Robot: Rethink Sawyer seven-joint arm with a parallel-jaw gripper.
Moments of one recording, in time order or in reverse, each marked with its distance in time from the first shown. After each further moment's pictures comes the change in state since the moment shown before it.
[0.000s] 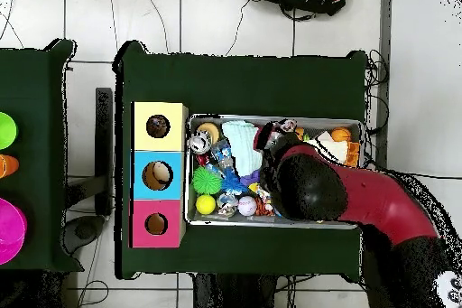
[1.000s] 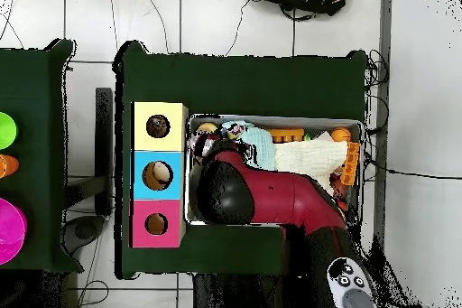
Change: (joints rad) arm 0.378 0.032 -0.267 0.002 0.084 -0.122 0.003
